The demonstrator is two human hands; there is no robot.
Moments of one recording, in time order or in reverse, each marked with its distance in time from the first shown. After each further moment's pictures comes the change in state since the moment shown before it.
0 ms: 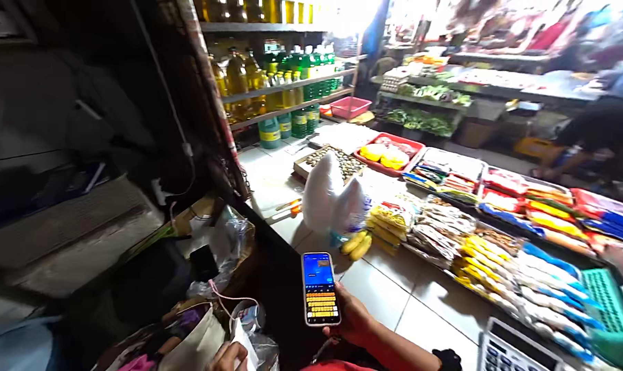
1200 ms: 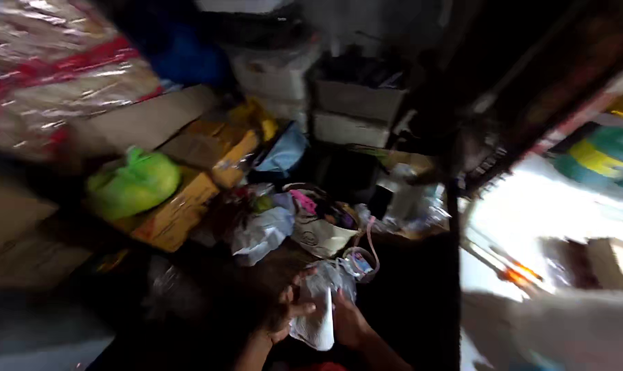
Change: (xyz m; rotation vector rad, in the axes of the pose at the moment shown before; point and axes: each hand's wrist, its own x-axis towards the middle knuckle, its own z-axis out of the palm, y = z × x) left_hand -0.108 -0.035 0.010 -1.250 0.653 -0.553; right_hand 0.117 0.153 0.094 -0.575 -0.732 0.797
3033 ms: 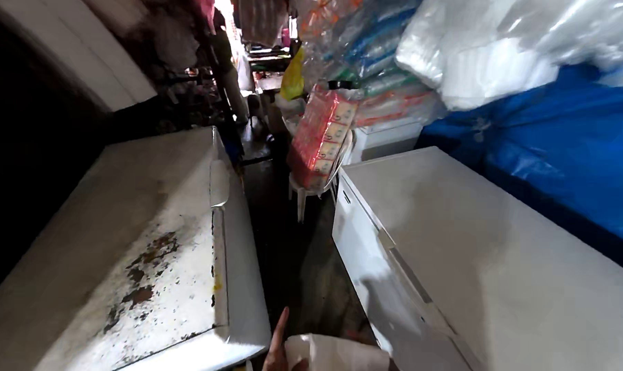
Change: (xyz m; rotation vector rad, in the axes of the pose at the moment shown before) left_hand -0.930 -0.139 -0.606 -0.427 2.356 0.776; right_hand 0.227 0.835 1.010 -1.025 -1.694 1.131
